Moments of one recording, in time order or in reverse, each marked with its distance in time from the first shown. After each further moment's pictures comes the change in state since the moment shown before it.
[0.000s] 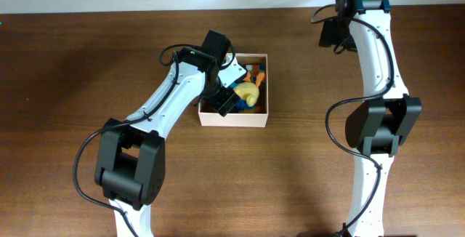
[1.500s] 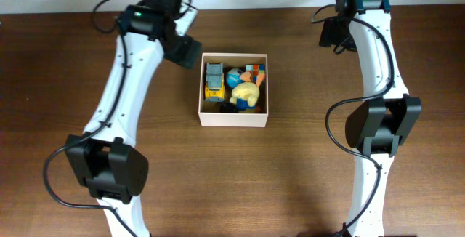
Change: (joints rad) left arm 0.203 -0.002 0.438 -0.221 -0.298 -0.142; right arm 0.000 0.000 0.000 0.000 0.000 0.000
